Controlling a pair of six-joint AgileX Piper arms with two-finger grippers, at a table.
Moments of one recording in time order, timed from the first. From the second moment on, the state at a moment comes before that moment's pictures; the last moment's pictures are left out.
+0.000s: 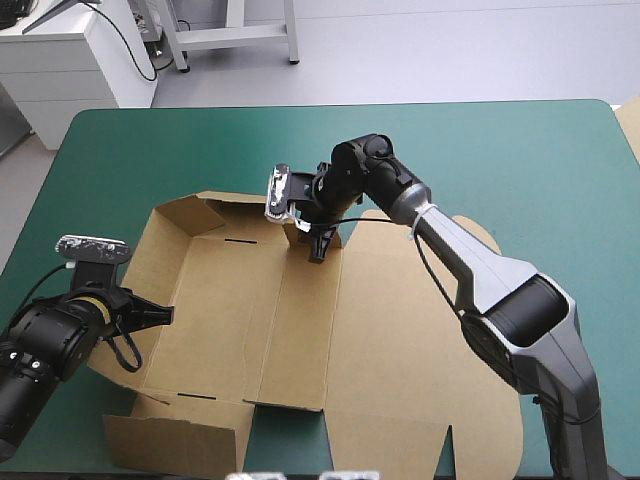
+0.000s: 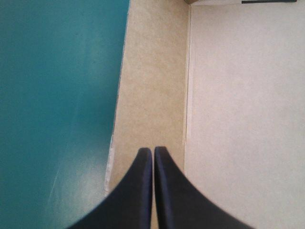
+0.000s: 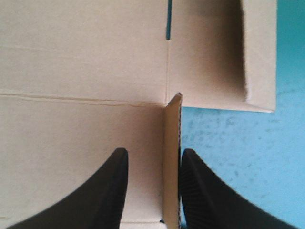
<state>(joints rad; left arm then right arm) -0.29 0.93 -0.79 0.34 0.88 -0.31 0.62 2.11 -2.06 0.26 1.14 -0.96</state>
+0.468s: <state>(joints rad) -0.29 0.93 -0.79 0.33 0.89 -0.31 0.57 1.95 -2.12 0.09 1.24 -0.66</state>
